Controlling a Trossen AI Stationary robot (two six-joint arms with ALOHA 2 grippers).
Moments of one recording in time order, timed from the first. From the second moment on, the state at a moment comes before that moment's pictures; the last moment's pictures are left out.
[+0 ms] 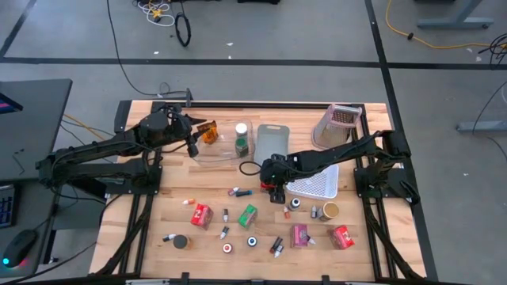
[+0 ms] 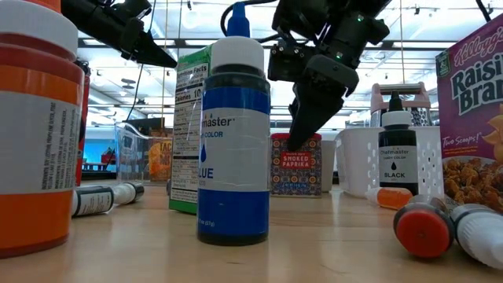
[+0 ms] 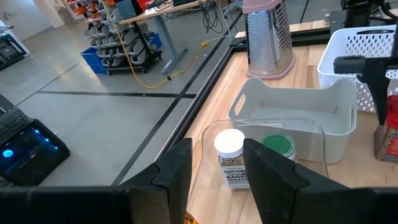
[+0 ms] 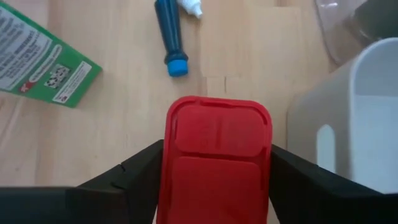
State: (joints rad) left arm 0.37 0.72 0.58 -0.12 -0.18 0.27; right arm 0.07 1.78 1.15 -0.44 0.02 0.08
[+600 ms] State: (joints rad) left arm 0.37 0.72 0.58 -0.12 -0.18 0.27; right arm 0.06 1.73 1.29 -0.34 0.03 -0.16
